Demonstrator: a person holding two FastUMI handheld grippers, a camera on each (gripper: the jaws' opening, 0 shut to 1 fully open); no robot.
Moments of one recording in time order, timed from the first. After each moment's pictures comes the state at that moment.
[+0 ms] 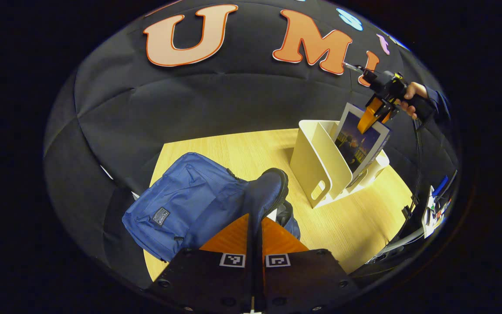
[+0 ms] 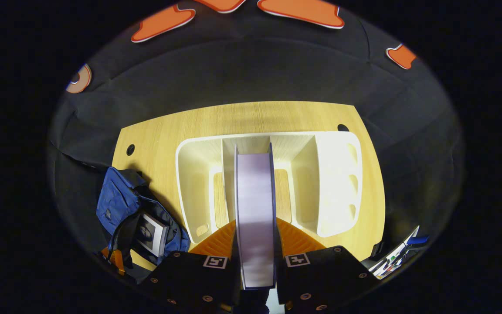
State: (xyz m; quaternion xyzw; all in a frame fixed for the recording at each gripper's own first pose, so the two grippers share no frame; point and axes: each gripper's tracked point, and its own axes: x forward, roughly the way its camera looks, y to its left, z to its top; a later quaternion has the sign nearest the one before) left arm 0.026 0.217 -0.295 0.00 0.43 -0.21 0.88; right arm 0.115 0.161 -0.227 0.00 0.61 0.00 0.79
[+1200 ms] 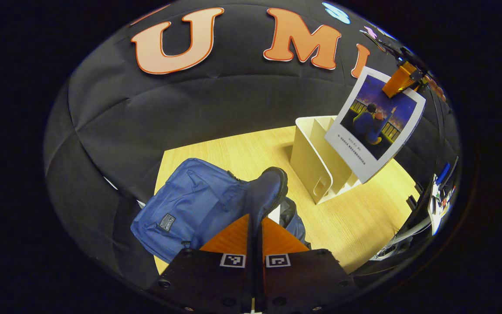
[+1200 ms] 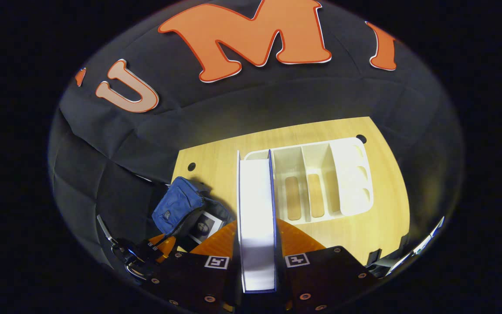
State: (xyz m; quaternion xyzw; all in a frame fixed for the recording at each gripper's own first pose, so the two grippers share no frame) left arm 0.027 0.223 -0.286 0.04 0.42 -0.22 0.88; right arm 0.044 0.217 -0.119 0.12 0.53 0.09 0.83
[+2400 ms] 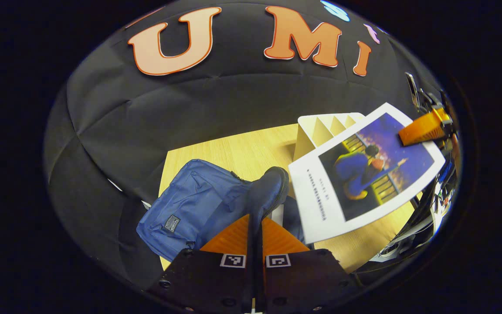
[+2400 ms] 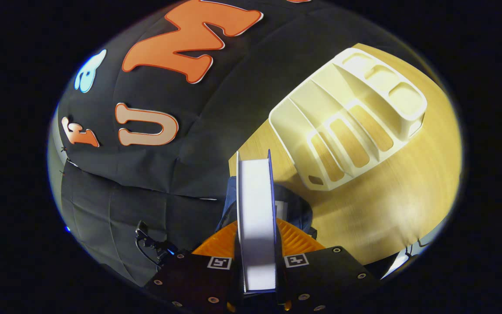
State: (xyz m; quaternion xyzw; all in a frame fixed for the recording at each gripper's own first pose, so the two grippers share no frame) left arm 0.037 0.224 -0.282 0.05 0.43 -0.21 0.88; right arm -0.049 0.292 -0.177 0.43 0.49 0.14 0.74
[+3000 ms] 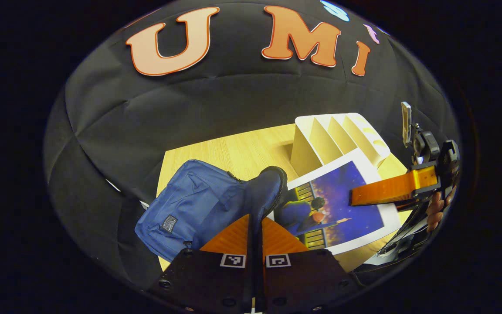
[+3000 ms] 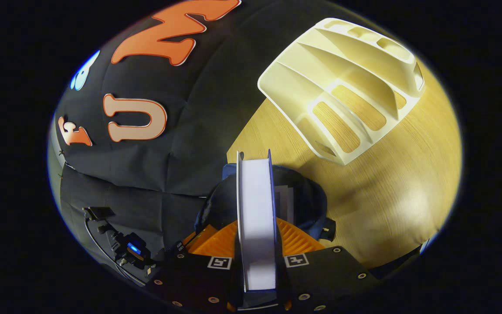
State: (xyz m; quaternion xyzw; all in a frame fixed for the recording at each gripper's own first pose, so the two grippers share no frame) left arm 0.035 0.218 -0.277 0.05 0.43 -0.22 0.87; right arm -0.063 0.361 -0.250 0.46 0.48 0.13 0.73
